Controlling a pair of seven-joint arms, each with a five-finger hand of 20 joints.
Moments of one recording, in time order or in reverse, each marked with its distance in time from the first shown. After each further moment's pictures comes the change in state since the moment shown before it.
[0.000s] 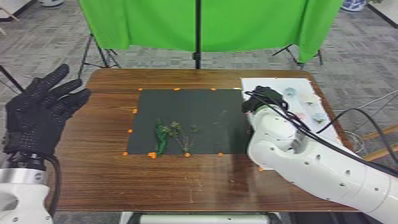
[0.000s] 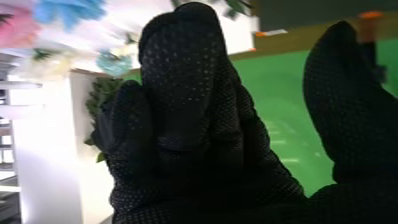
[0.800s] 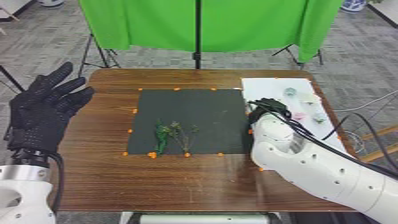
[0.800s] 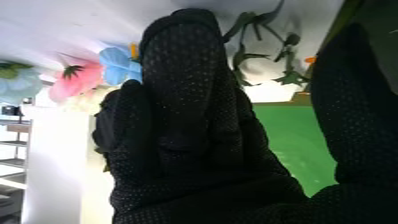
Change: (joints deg) left arm -2.1 -0.3 1.2 0.1 0.1 -0.1 -1.3; right arm -0.1 -0.2 -2.2 5.1 2.4 -3.5 0.7
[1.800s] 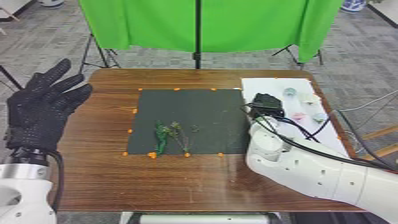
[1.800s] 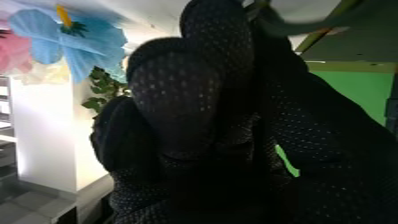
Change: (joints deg) left arm -0.7 0.2 0.4 0.4 -0.2 -0.2 1.4; right arm 7.9 -1.7 -15.6 8.5 -8.3 16.2 -1.7
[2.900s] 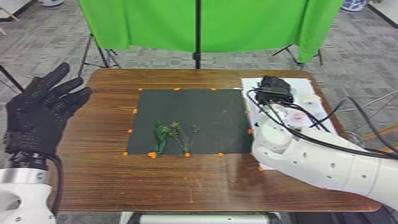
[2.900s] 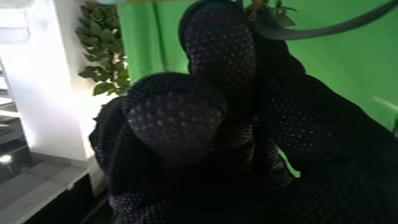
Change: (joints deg) left arm 2.0 0.0 -0.4 -0.3 -0.3 0.3 1.4; right arm 5.3 2.9 -1.8 -2.7 -3.7 5.8 0.9
